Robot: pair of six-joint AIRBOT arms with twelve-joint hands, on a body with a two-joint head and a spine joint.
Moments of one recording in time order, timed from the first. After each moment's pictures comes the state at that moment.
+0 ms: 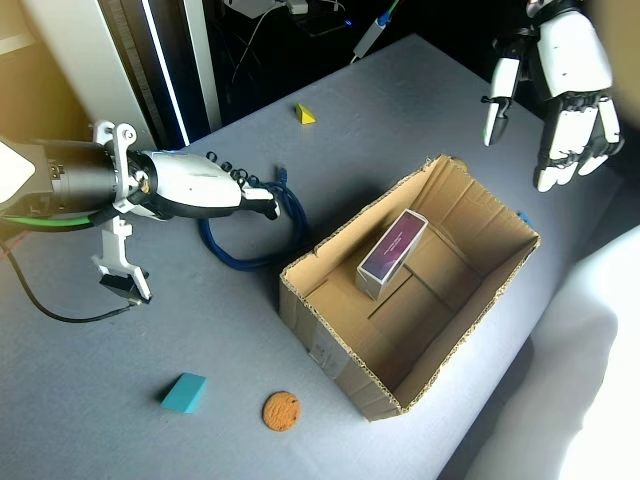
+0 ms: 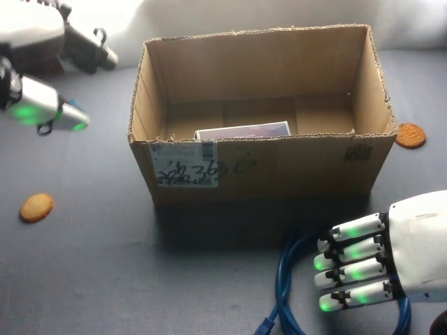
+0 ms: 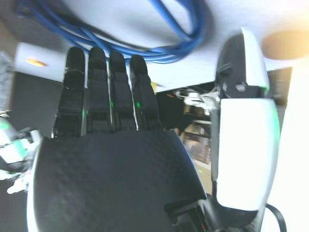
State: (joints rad) left arm 0.05 -0.77 1.07 -0.99 -0.03 1.87; right arm -0.46 -0.89 1.00 -1.34 0.65 -0.35
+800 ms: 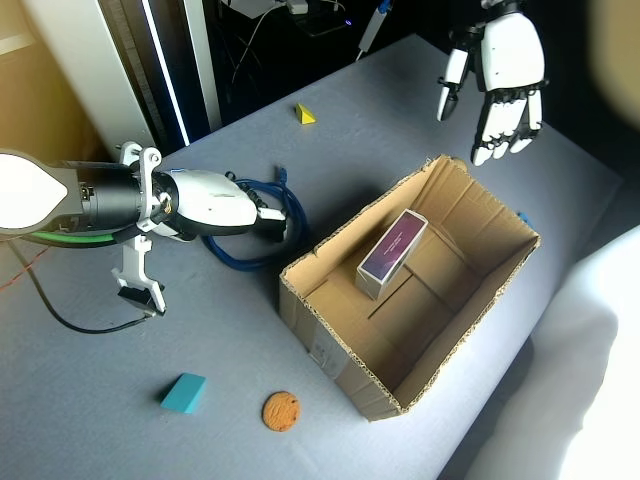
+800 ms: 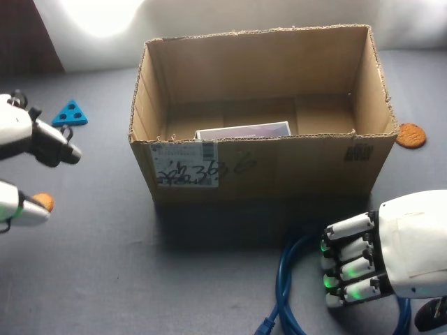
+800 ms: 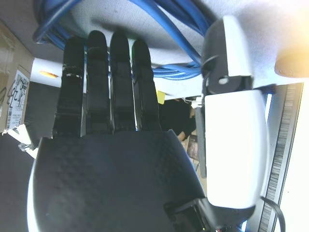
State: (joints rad) left arm 0.29 -0.60 0.86 -1.02 -0.07 1.87; right arm -0.47 -0.93 1.05 -1.32 0.64 -0.36
